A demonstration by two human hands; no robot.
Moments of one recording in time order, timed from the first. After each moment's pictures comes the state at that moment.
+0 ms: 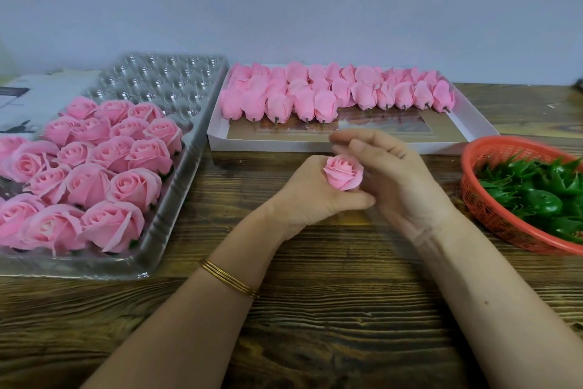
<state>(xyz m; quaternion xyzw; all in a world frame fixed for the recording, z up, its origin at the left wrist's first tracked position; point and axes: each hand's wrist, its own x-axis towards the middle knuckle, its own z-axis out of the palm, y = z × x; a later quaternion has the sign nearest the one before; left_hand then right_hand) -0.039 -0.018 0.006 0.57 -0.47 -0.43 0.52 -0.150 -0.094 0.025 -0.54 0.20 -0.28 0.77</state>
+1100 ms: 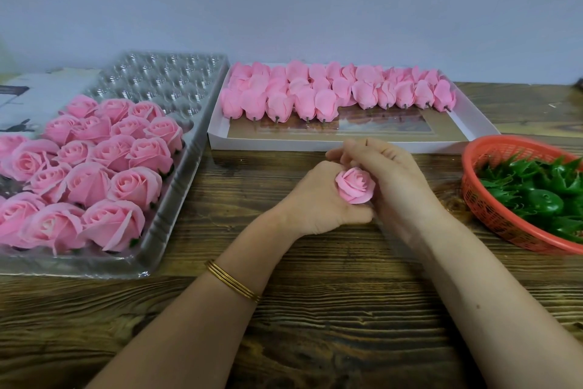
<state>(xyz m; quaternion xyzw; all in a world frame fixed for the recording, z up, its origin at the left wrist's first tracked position) -0.045 -0.021 0.002 0.62 -0.55 -0.32 0.46 -0.144 -0.089 0.022 -0.57 0.26 -0.29 0.72</state>
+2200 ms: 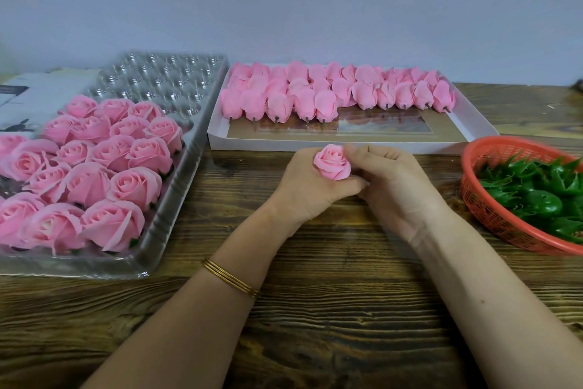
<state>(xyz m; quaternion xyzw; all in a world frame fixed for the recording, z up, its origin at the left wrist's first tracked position) -0.039 -0.019 0.008 0.63 -0.42 -0.31 0.58 -0.145 -0.096 0.020 -0.52 0.25 -0.27 0.77</state>
